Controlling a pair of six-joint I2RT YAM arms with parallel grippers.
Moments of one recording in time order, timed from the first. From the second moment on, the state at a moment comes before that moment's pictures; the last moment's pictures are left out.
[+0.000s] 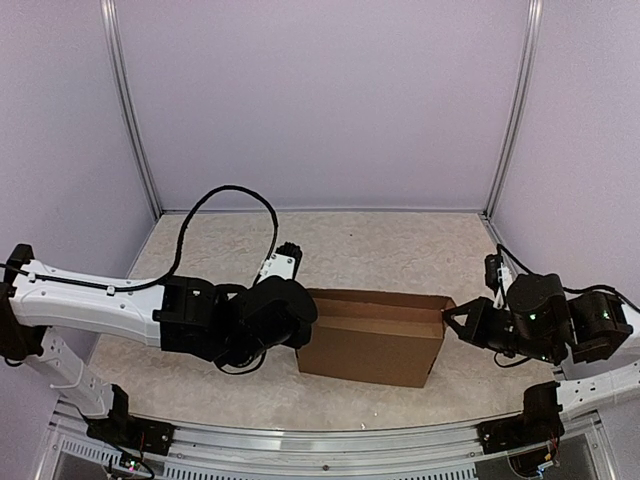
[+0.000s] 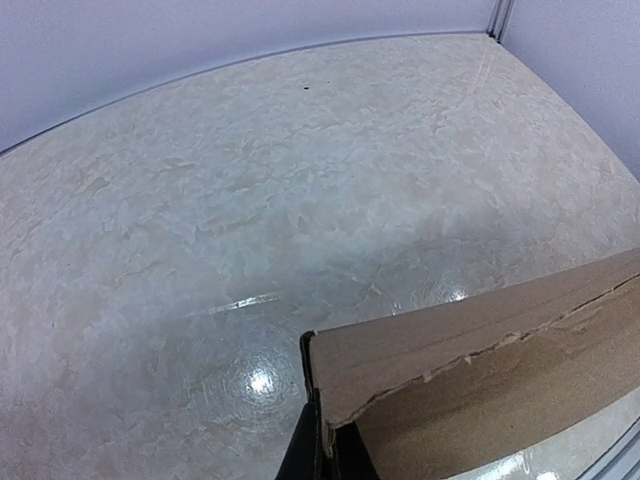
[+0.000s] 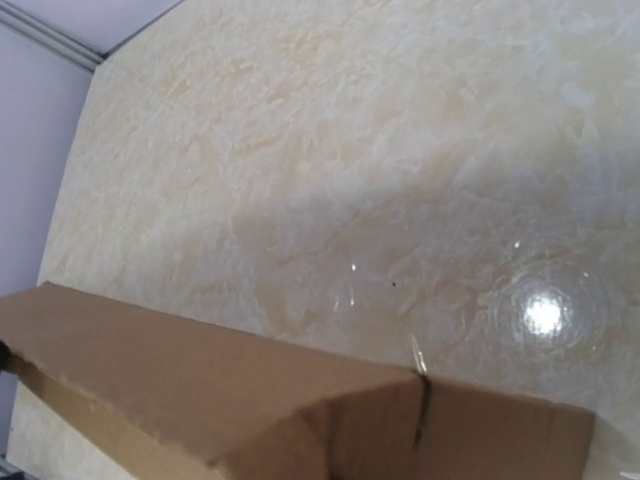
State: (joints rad) left arm -1.37 1.52 1.18 -0.54 -0.79 -0.72; right arm 1.28 0.69 0.73 -0.66 0.55 1.18
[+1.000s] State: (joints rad) left arm -1.43 1.61 1.20 -0.47 -0.88 -0.65; right arm 1.28 0.57 0.69 -0.72 0.57 1.26
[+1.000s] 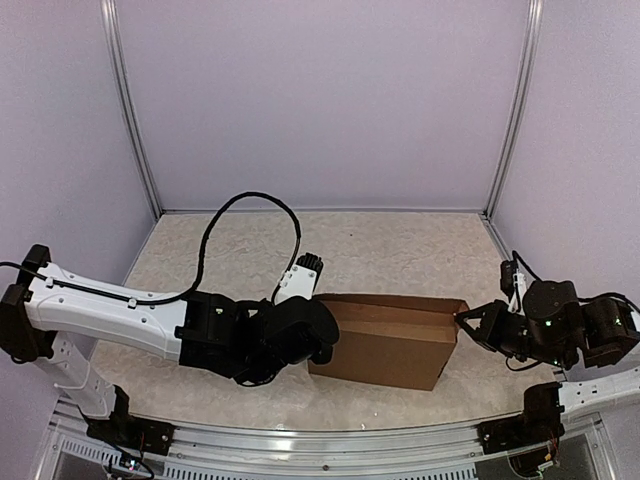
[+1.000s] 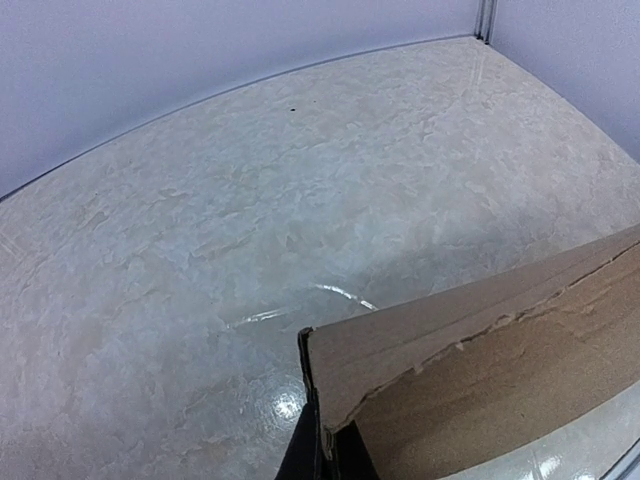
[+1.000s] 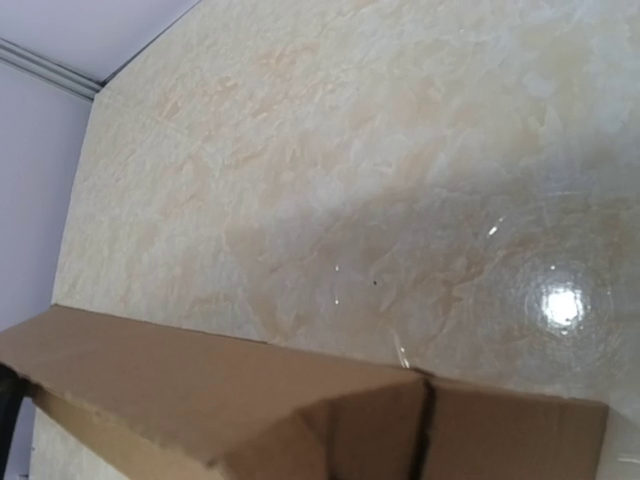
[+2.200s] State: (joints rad) left arm -1.37 1.46 1.07 -0.44 -0.81 -0.73; right arm 1.31 0.77 0.57 -0.37 0.75 0.92
